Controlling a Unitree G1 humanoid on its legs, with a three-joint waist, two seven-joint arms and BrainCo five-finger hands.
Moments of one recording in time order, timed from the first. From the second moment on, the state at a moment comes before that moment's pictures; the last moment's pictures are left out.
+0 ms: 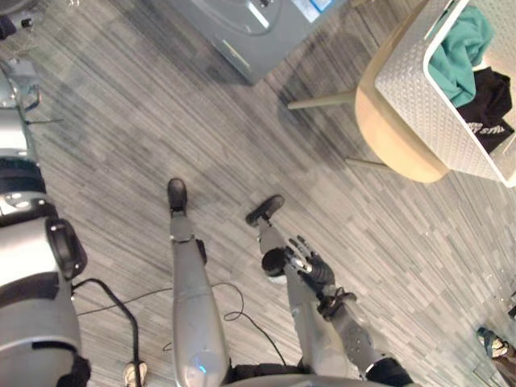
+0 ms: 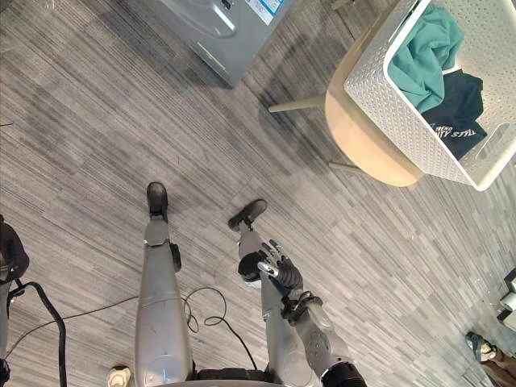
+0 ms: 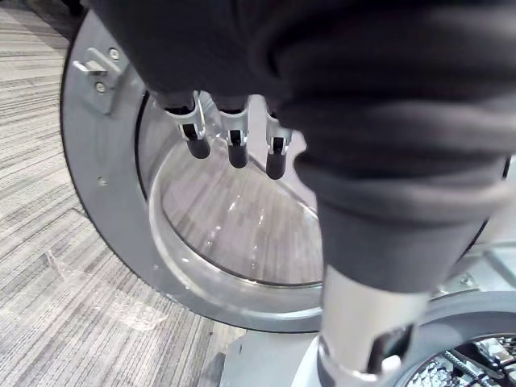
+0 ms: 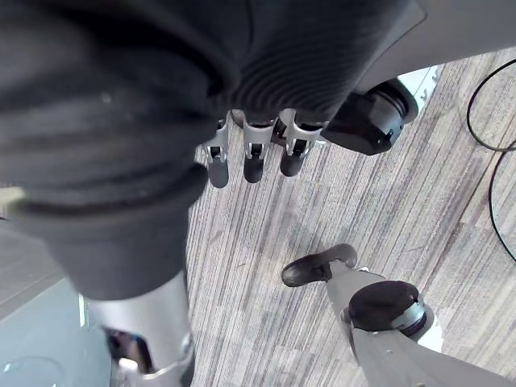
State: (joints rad) left arm -1.12 0.84 0.27 0.84 0.21 0.00 0.16; right arm 0.00 -0.10 0.28 0.42 0.77 -0.06 0.27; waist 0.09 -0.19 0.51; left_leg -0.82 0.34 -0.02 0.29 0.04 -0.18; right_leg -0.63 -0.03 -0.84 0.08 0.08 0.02
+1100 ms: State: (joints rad) left arm 0.17 0.03 0.33 1.03 -0.15 -0.08 0.10; right arm 0.05 -0.14 -0.27 0.99 0.35 -0.07 0.07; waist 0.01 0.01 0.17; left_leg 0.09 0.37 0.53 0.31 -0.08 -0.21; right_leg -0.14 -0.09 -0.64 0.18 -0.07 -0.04
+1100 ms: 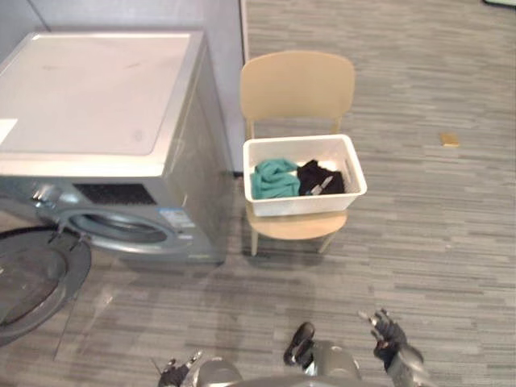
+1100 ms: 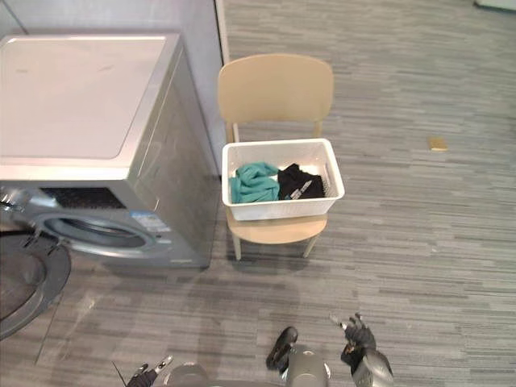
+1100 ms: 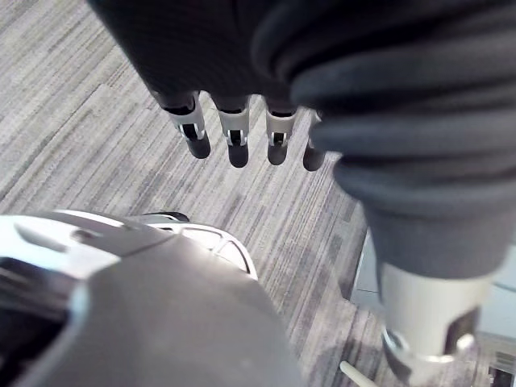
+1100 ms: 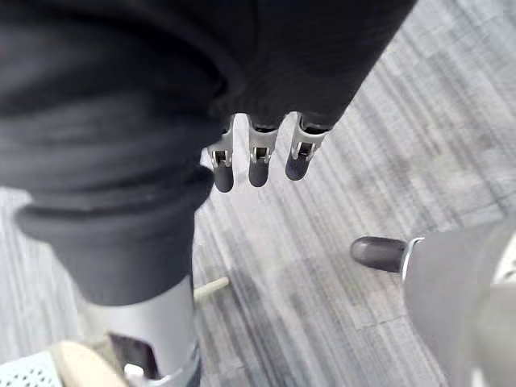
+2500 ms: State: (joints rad) left arm 0.18 0.00 0.38 1.09 -0.26 -0.10 0.12; right arm 0.06 -0.10 -0.36 1.15 0.22 -0.04 -0.02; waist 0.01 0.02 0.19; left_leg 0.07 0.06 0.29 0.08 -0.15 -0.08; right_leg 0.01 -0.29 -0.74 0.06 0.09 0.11
